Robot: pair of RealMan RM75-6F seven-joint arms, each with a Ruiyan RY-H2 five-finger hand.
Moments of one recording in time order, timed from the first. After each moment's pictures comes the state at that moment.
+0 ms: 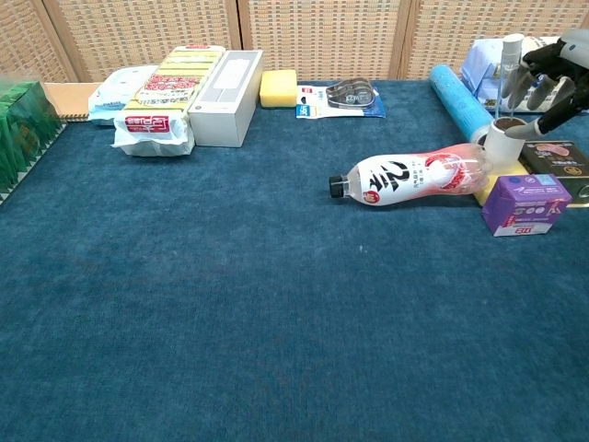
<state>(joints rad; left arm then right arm) -0.09 -1.13 0.14 -1.42 1.82 1.58 -0.14 0.58 -1.51 0.32 -1.31 -1.06 1.06 -0.08</state>
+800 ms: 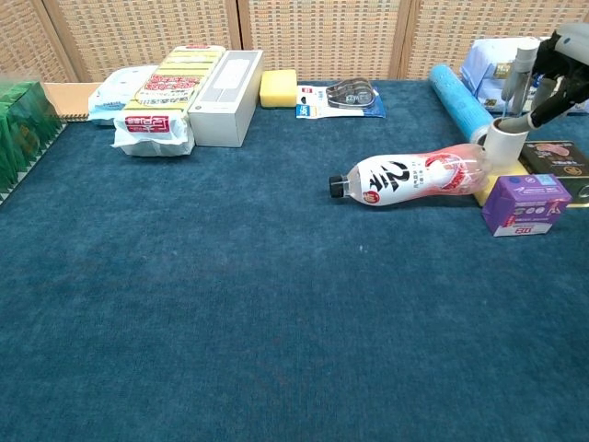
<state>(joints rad) -0.09 -1.12 0.15 -1.42 1.82 1.59 -0.15 0.60 -1.51 0.34 -1.33 -1.03 1.07 -0.12</state>
